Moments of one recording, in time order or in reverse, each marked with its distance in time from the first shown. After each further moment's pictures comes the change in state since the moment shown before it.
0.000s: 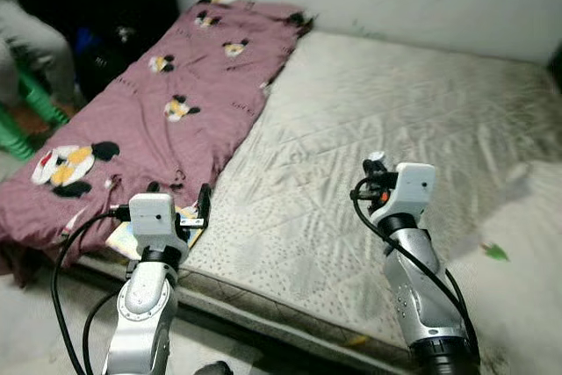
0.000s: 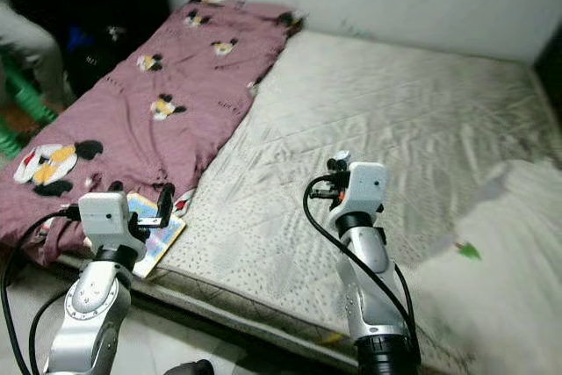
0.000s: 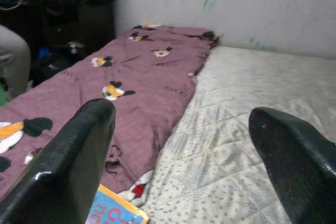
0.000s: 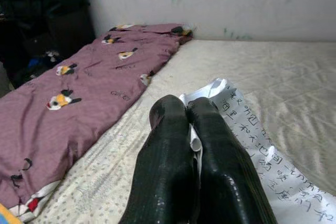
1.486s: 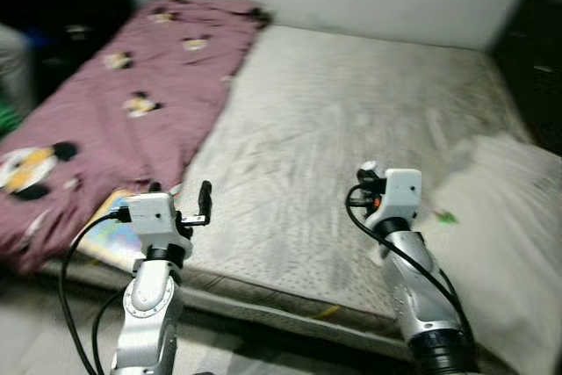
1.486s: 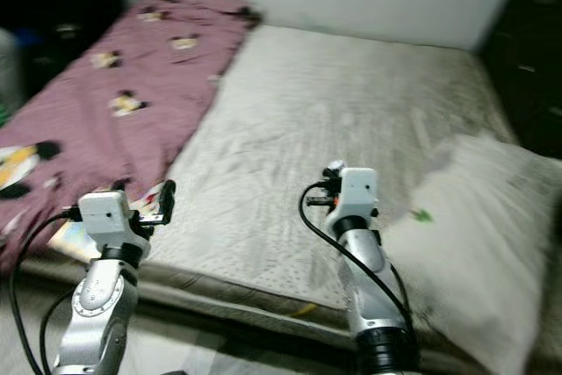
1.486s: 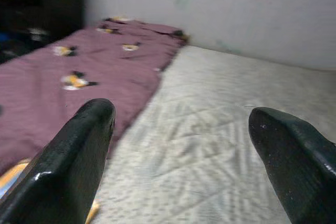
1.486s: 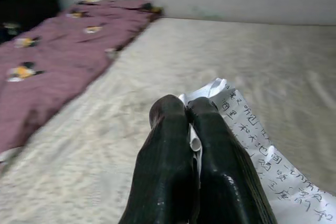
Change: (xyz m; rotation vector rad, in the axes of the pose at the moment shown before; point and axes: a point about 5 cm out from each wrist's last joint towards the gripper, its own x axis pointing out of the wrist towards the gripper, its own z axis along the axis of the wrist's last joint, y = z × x) left arm 0.003 -0.004 -0.007 -0.086 -0.008 0.034; right arm 0.003 -0.006 -0.019 -0.056 0.081 0.021
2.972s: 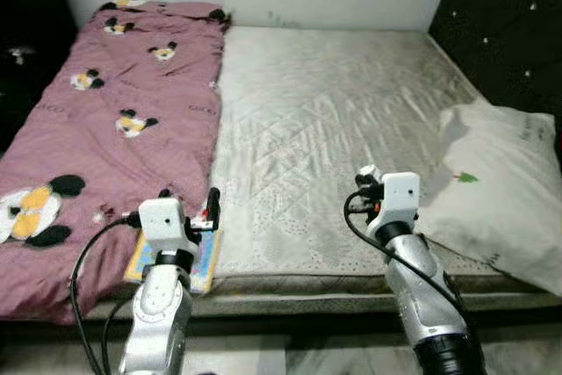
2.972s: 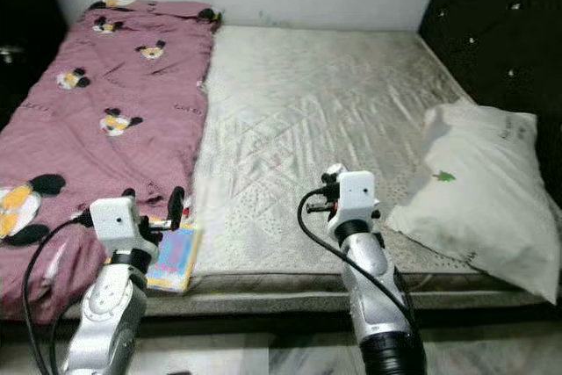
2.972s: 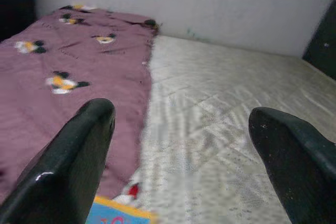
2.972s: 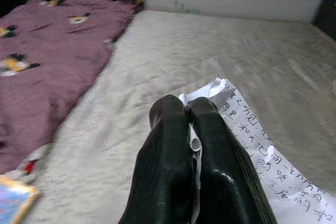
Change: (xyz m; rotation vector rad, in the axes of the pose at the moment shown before) left arm -0.002 -0.004 -0.006 0.003 0.023 -0.004; right arm -0.001 0.008 -0.004 -0.040 0.014 0.058
